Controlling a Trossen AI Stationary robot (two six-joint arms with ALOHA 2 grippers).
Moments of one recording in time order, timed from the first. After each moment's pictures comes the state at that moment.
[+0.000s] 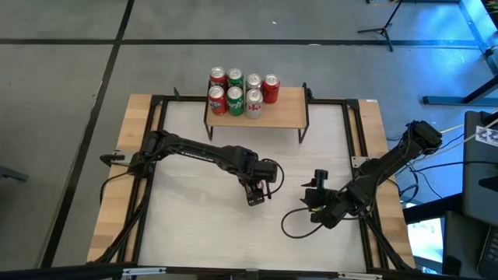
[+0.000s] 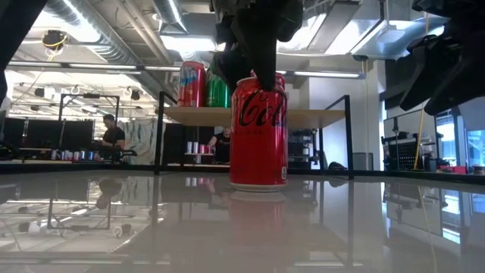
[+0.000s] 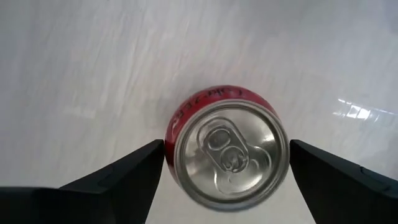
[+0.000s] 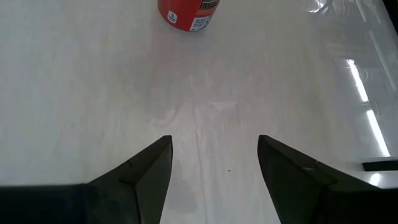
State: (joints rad) left arm -0.13 2.09 1.88 -1.07 -0.01 -0.46; right arm 0.71 1.34 0.79 -0.64 0.62 0.58
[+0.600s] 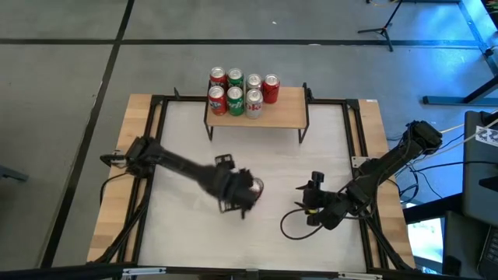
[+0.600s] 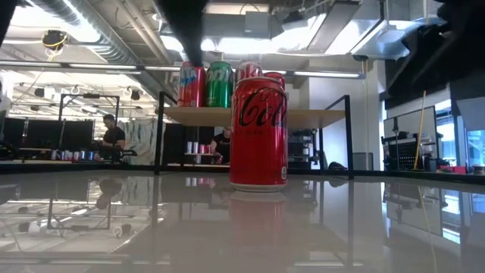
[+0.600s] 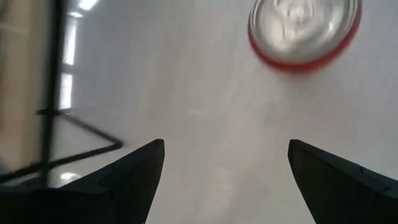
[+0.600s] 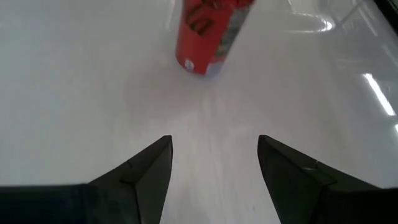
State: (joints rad) left arm -0.35 1.99 1.87 -1.42 -0.48 -0.58; right arm 0.71 1.34 0.79 -0.48 0.65 0.57
